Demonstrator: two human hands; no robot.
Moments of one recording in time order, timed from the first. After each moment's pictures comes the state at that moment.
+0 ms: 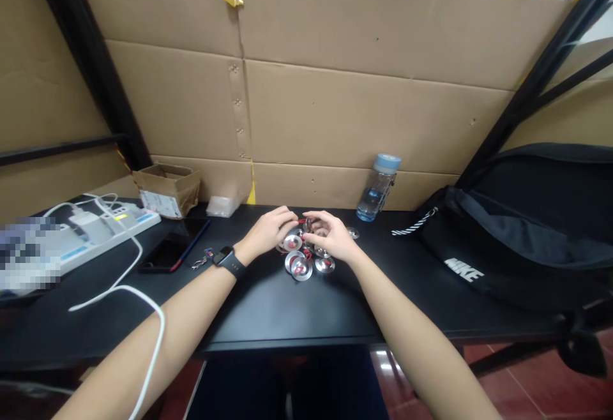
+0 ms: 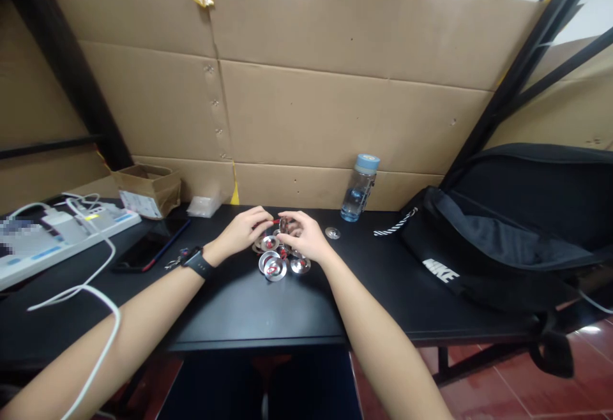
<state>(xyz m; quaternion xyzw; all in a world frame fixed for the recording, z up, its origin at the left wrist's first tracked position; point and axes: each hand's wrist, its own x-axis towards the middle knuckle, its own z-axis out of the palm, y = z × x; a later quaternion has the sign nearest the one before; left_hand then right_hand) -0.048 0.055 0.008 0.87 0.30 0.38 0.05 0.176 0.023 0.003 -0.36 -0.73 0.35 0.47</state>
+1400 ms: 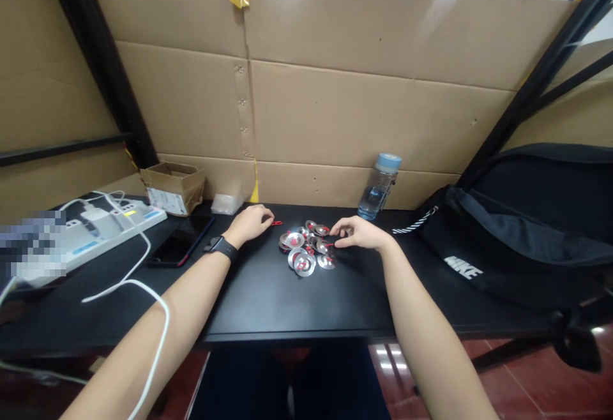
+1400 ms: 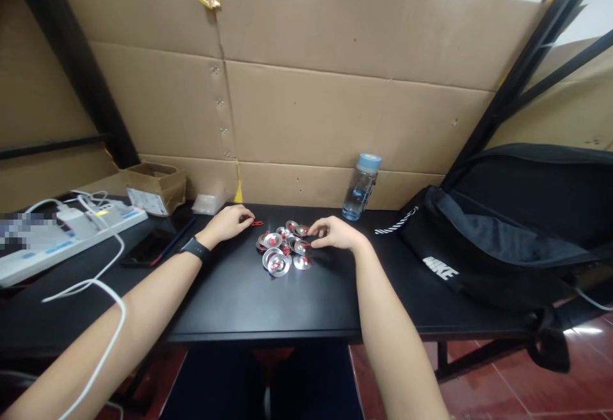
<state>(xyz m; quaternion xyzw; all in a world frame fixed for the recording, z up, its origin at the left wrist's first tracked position) -0.107 0.107 -0.019 0.85 0.45 0.26 -0.01 0.261 0.042 0.018 -0.45 -0.82 0.28 0.22</state>
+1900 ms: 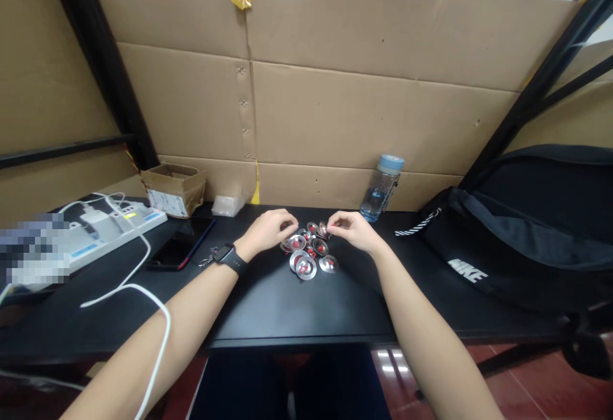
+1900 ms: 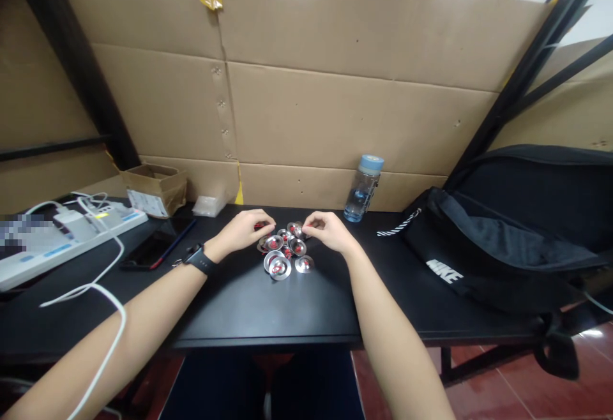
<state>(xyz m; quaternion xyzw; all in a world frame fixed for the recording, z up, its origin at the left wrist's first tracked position) -0.062 0.060 0.009 0.88 0.34 0.33 0.05 0.224 0.034 0.020 -0.40 -0.76 0.31 0.40</state>
